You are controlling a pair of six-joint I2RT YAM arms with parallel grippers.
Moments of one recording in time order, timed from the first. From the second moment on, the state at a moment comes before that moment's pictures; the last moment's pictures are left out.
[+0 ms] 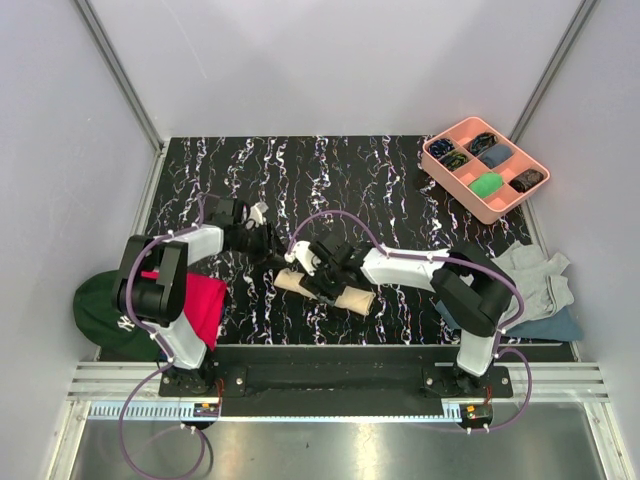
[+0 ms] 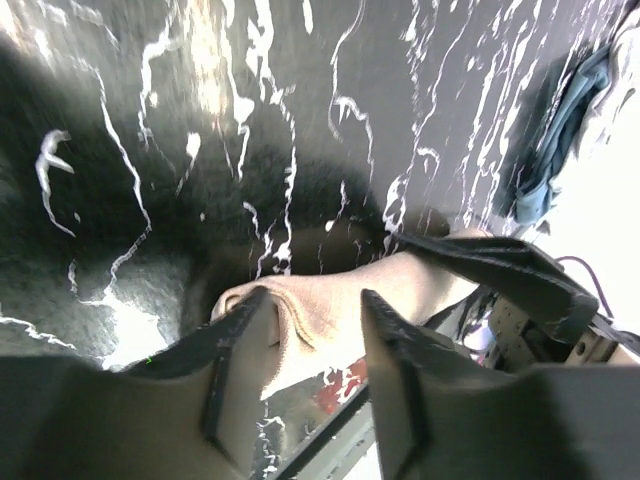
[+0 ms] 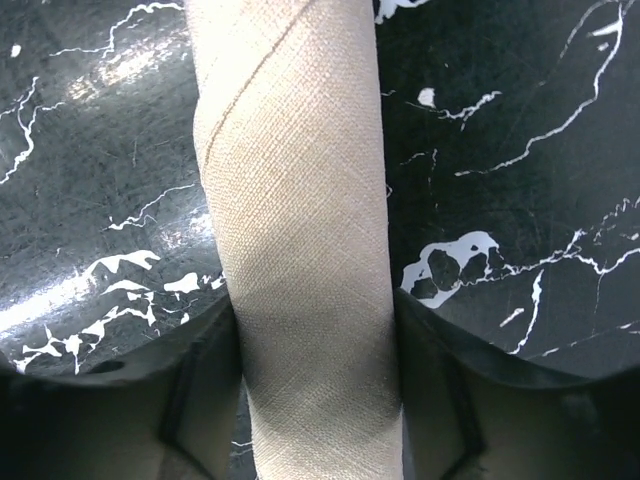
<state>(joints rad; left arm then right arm) -0.18 1.71 0.87 -0.25 0.73 -0.50 0.93 1.83 1.11 -0.31 -0.12 -0.20</state>
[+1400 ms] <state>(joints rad) 0.05 1.39 1.02 -0.36 0.74 -0.34 0.45 2.06 1.45 -0.44 -0.31 0.09</state>
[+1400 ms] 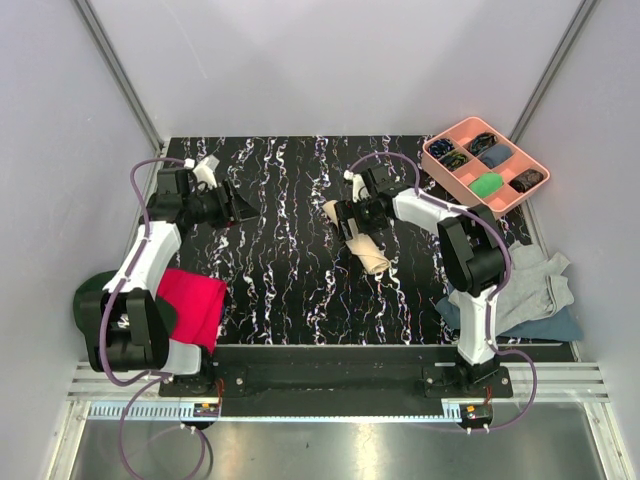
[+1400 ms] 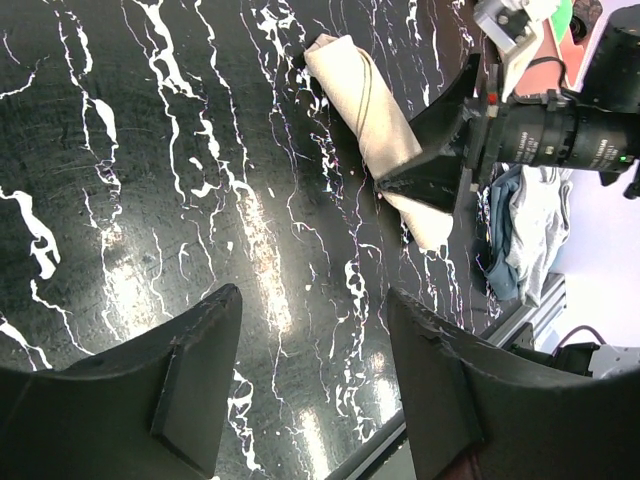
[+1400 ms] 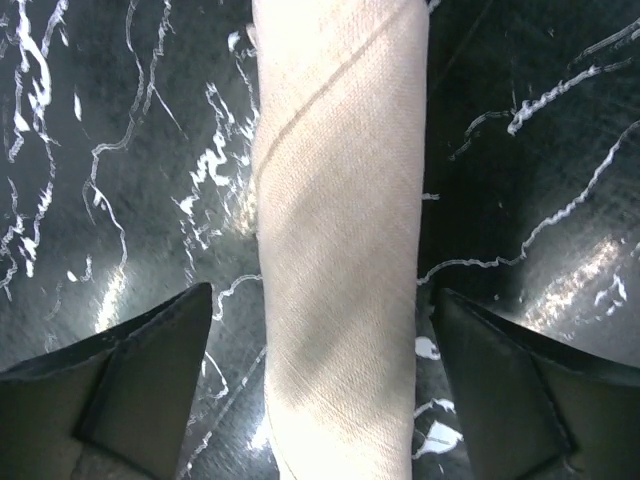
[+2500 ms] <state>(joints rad) 0.05 0.62 0.72 -0.30 0.41 -0.36 0.44 1.21 0.87 -0.19 0.10 0.22</state>
